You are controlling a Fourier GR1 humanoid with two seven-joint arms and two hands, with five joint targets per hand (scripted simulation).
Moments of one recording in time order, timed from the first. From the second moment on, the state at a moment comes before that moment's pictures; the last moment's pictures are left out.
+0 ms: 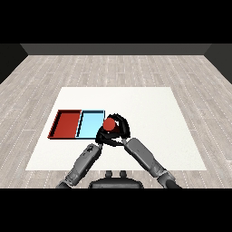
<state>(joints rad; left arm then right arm) -0.31 0.00 -0.45 -1.22 0.29 0.22 -0.35 -0.50 0.00 0.57 -1.30 -0.32 -0.57 -0.31</state>
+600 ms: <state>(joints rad) -0.35 0.00 -0.48 -1.18 0.31 0.41 -0.33 -0.53 -0.01 0.65 -1.24 -0.38 -0.61 -0.36</state>
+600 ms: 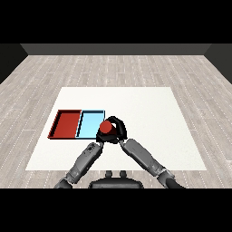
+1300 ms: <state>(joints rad) -0.35 0.02 -0.52 -1.19 0.28 0.60 -0.31 -0.54 -0.01 0.65 -1.28 -0.40 -0.61 -0.34</state>
